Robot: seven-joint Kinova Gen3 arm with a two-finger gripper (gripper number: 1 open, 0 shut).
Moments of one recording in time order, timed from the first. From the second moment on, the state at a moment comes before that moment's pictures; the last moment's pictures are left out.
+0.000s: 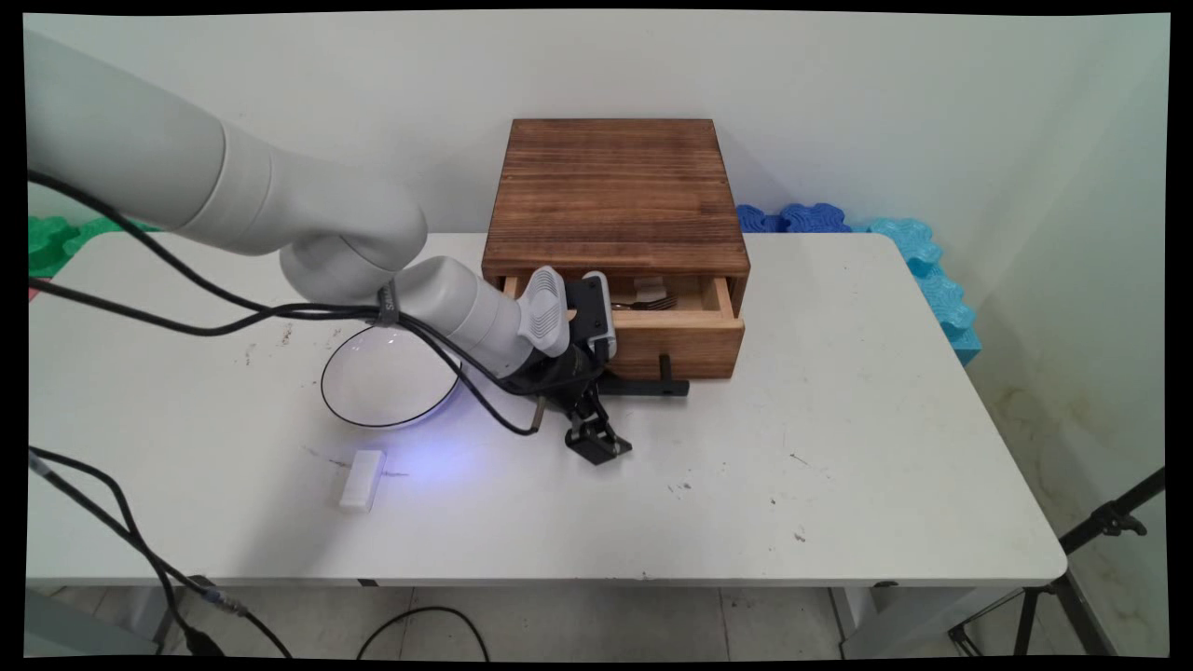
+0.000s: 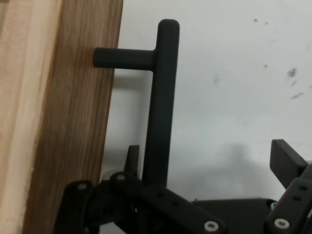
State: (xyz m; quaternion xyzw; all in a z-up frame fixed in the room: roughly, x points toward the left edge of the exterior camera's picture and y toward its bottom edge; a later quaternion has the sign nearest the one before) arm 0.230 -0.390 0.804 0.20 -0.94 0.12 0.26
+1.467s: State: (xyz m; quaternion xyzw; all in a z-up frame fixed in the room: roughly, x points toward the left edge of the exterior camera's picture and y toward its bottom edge) arm 0.220 -0.312 0.815 0.18 -0.94 0.09 0.28
